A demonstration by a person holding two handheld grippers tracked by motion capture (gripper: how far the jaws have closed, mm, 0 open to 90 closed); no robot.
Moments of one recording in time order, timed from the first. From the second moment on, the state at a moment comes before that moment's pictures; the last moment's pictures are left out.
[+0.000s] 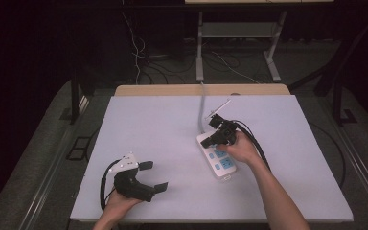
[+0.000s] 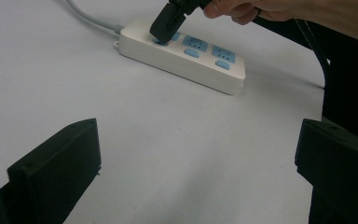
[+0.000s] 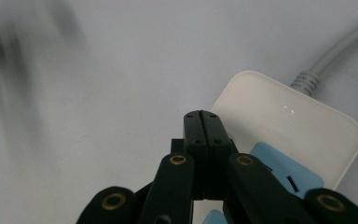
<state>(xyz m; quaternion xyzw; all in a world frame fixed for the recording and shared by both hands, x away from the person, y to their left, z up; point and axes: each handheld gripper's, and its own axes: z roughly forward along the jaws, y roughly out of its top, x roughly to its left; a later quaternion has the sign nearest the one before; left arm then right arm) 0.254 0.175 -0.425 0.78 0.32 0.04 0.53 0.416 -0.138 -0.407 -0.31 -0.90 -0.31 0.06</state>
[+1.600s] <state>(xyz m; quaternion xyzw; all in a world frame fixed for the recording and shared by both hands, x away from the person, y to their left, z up) 0.254 0.174 -0.426 0.78 0.32 0.04 0.54 0.358 -0.246 -0.358 -0.36 -0.85 -0.39 0.01</state>
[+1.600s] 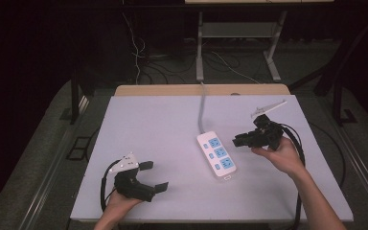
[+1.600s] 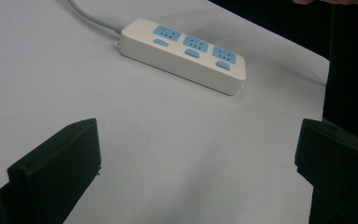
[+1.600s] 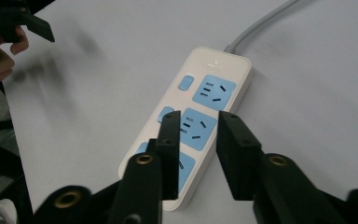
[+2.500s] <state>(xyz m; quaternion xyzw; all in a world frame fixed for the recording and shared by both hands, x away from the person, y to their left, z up) 0.254 0.173 -0.426 0.78 0.32 0.04 0.53 0.296 -0.291 -0.377 -0.40 -0.81 -0.43 -0.03</state>
